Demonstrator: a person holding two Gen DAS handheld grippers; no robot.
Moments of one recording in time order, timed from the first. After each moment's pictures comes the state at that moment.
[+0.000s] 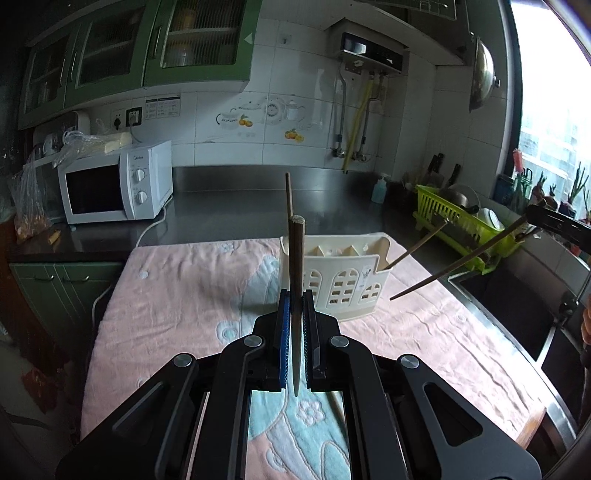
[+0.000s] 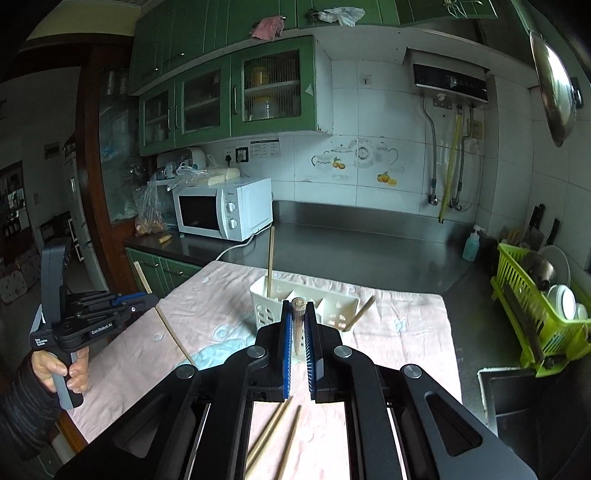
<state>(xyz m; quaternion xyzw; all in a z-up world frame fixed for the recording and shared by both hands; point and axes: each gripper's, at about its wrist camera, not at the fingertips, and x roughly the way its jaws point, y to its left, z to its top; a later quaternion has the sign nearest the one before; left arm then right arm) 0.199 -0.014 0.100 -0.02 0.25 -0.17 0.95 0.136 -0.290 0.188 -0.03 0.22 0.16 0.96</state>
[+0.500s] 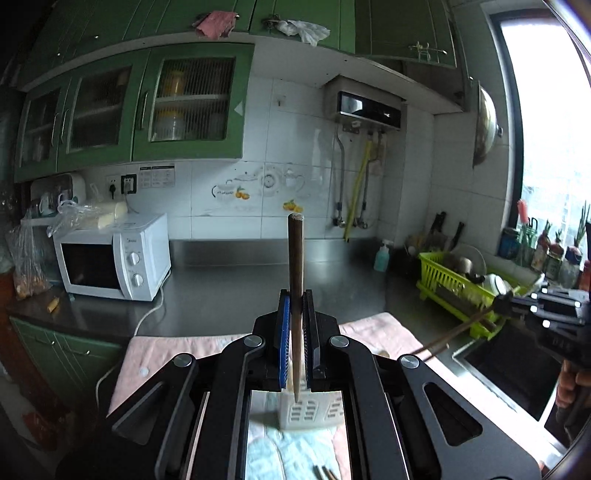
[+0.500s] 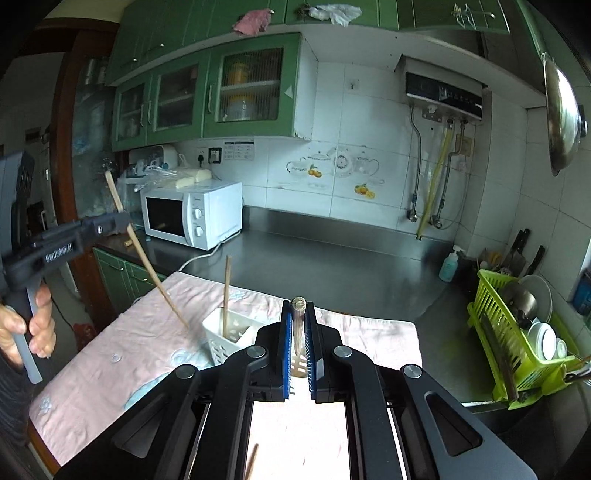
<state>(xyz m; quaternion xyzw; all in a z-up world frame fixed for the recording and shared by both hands) 0.265 -0.048 0.205 -0.02 0.14 -0.16 0.98 0.214 -0.292 0.213 -0.06 0.22 0.10 0.97</state>
